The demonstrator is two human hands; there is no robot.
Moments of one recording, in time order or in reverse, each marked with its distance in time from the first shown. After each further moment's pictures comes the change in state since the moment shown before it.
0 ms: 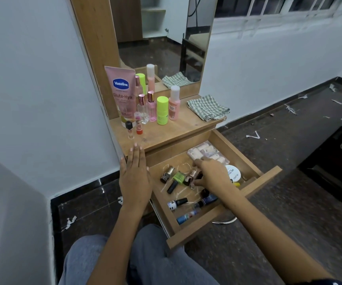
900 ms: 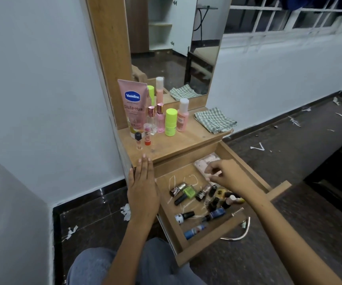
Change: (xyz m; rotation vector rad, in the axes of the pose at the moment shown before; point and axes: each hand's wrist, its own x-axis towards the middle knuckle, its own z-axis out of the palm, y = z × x) left_hand 0.000 -0.001 0.003 -0.056 0.027 0.006; right_hand 0.011 0.025 -0.034 0.272 0.064 -0.053
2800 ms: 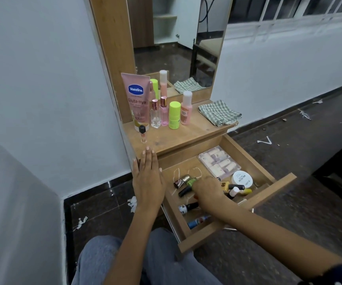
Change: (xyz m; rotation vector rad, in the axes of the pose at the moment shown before) left_hand 0.002 0.003 0.001 0.082 -0.014 -0.033; right_hand -0.015 -0.057 0.075 -0.782 -0.267 -0.021
